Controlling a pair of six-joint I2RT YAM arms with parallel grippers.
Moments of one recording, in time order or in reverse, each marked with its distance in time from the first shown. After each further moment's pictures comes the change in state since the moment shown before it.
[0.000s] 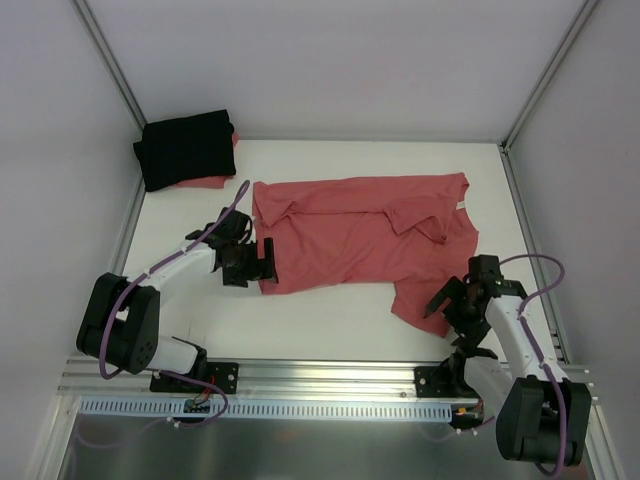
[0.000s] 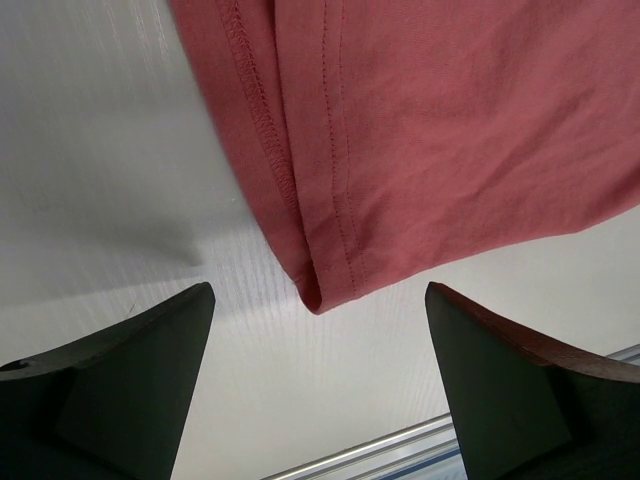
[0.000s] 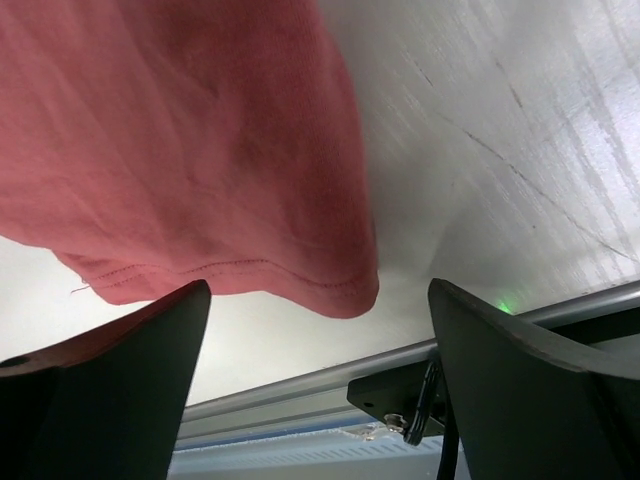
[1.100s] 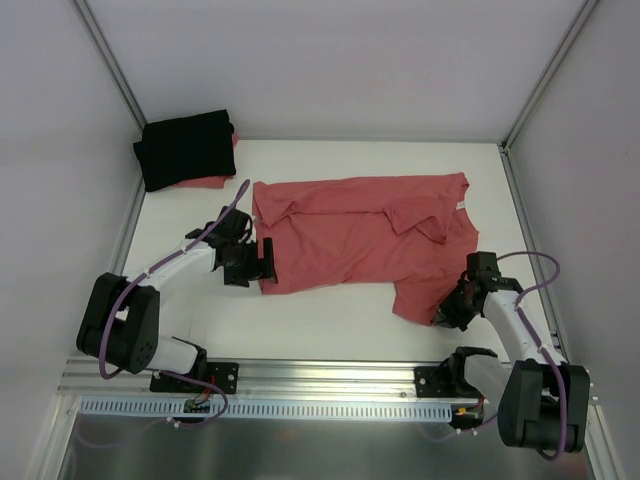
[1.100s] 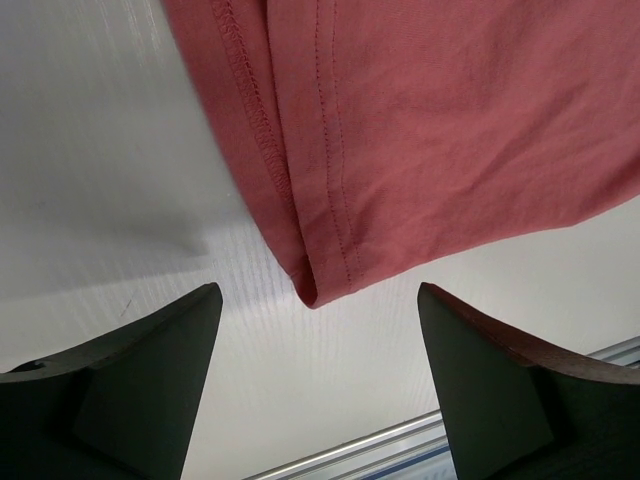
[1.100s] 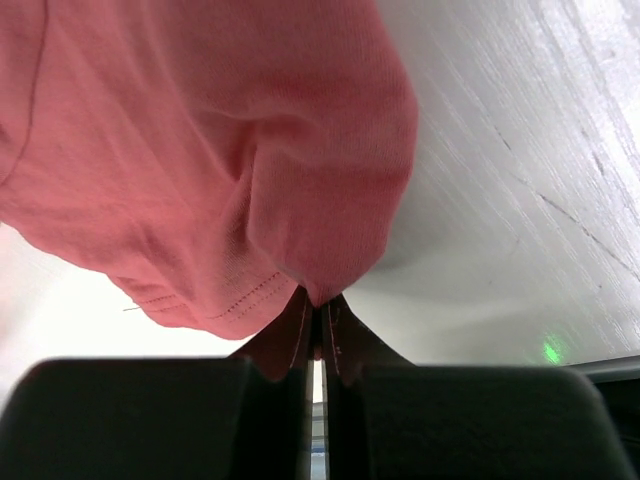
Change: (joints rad) left arm 0.000 0.000 0.014 -0.018 0.007 0.005; right arm 0.002 0.071 -0.027 0.136 -0.055 0.019
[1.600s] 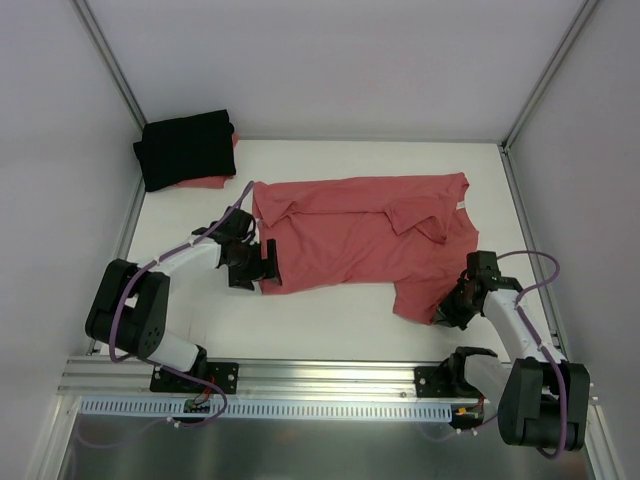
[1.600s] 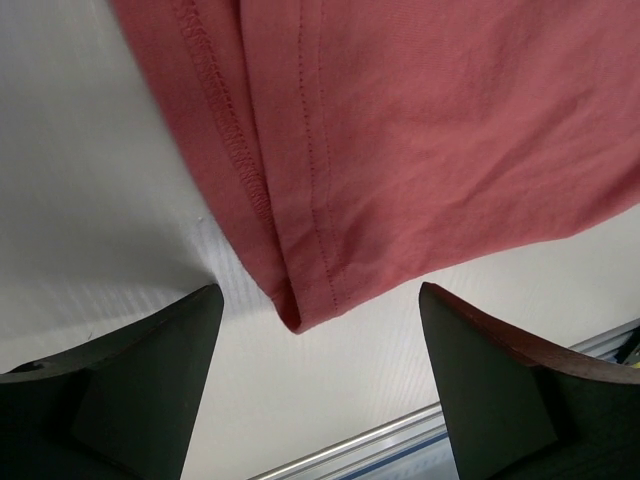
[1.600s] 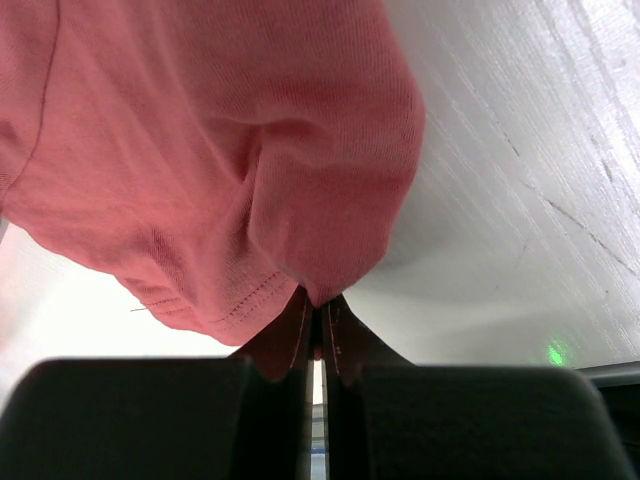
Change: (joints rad) left arm 0.000 0.084 0.005 0.026 0.050 -0.020; right arm 0.000 0.013 0.008 0.014 -0.007 -0.001
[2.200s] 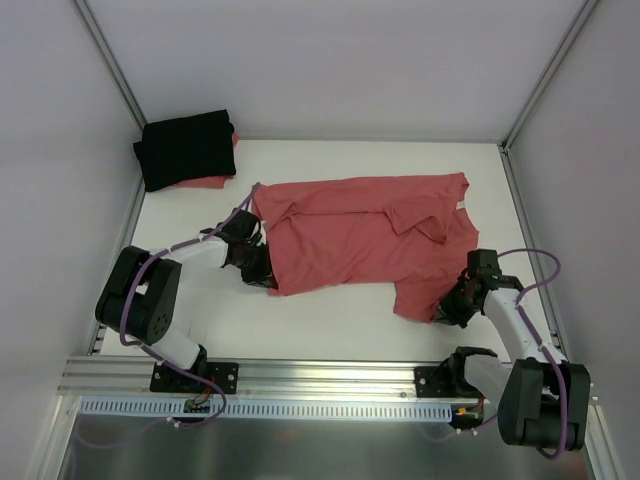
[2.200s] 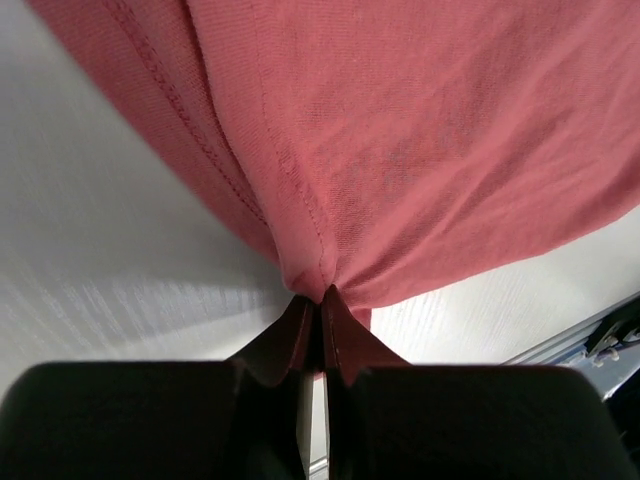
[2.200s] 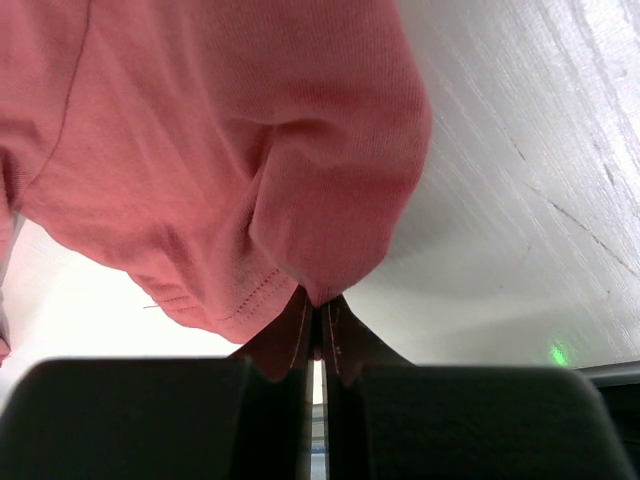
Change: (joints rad) left arm -0.014 0.093 -0.004 0.110 0.100 -0.046; right arm 0.000 0.000 0.013 -0.002 0.000 -0.002
